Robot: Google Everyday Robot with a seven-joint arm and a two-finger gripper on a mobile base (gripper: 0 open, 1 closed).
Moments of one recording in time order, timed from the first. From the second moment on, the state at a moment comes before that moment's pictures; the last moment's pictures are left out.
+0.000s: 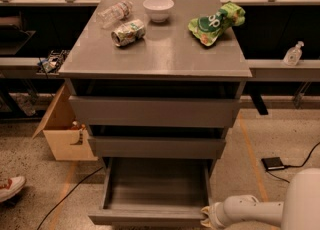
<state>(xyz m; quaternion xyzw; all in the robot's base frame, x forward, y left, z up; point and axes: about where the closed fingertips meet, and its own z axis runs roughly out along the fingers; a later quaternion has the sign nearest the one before) 0.427 -0.209 0.183 -0.66 0.73 0.10 0.16</state>
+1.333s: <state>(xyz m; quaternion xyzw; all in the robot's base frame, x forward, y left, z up) 0.426 -0.208 0.183 -0.66 0.73 0.10 0.16</state>
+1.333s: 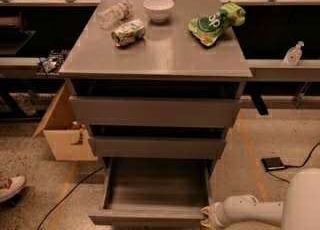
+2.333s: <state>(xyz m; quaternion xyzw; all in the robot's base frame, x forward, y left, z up) 0.425 -0.207 0.182 -0.66 0.73 0.10 0.16</state>
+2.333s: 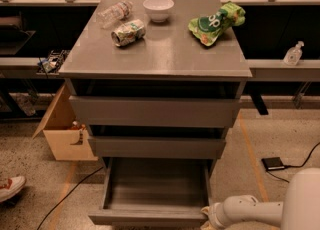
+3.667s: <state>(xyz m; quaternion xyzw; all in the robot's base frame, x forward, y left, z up) 0.420 -0.210 0.184 -0.67 0.72 0.09 0.16</state>
